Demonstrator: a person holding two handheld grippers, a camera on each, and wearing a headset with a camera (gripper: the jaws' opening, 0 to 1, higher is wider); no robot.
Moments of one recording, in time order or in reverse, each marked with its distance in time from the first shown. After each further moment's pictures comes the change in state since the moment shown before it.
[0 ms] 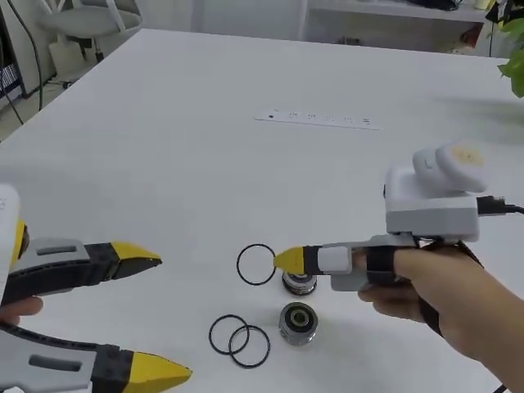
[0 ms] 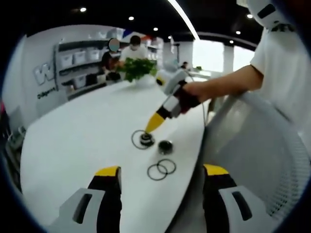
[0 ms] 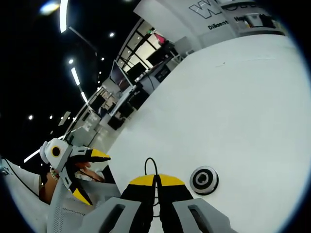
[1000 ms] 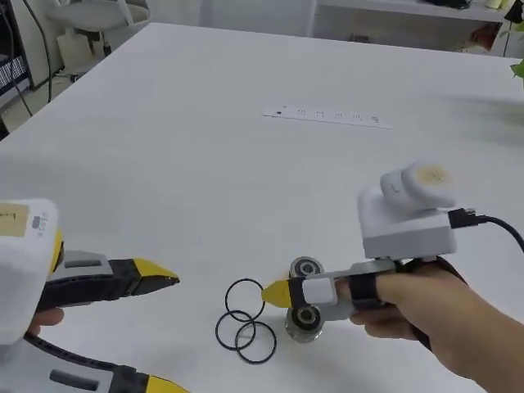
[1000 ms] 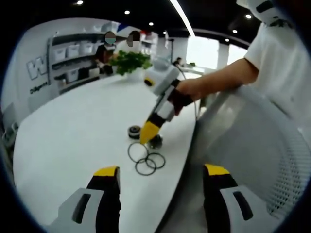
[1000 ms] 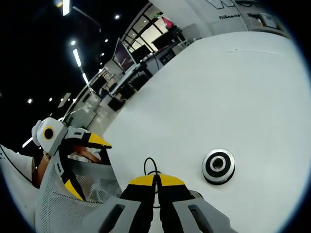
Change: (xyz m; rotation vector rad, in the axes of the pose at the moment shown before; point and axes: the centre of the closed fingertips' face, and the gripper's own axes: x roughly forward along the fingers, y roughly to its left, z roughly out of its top) left arm 0.007 -0.017 -0.012 -0.004 0.045 -0.079; right arm 0.021 0.001 -0.037 -0.085 0.155 -0.013
